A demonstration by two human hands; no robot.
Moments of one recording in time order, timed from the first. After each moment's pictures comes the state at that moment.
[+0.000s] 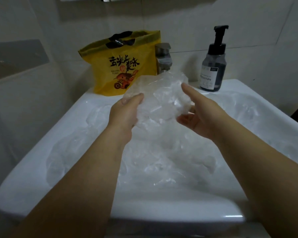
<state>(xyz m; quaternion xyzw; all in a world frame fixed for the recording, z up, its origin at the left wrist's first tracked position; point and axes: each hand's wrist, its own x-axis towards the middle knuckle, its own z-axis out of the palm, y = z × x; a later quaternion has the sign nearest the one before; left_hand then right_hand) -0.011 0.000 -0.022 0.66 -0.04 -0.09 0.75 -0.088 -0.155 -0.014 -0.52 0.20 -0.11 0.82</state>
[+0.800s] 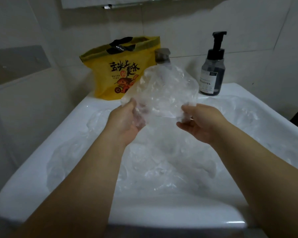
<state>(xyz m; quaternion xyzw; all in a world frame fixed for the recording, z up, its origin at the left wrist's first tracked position) -0.013 0.001 -0.014 0.54 -0.03 -0.16 0.82 -0.084 -0.154 -0.020 -0.53 0.23 -0.14 0.81</state>
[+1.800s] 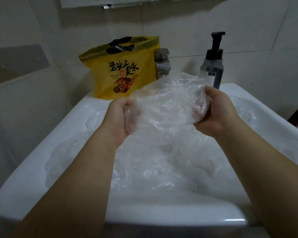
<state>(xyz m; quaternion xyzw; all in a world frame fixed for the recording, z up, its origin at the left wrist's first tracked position) -0.013 0.016 -0.009 0.60 -0.05 -0.20 0.77 -0.100 -0.166 -0.002 -0.36 0.16 -0.14 0.91</state>
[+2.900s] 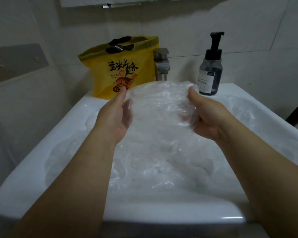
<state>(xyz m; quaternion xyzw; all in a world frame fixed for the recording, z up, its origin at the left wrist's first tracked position) 0.004 0.019 -0.015 0.54 -0.04 -0.14 0.83 -0.100 -0.152 -0.003 -0.50 0.13 -0.15 0.84</state>
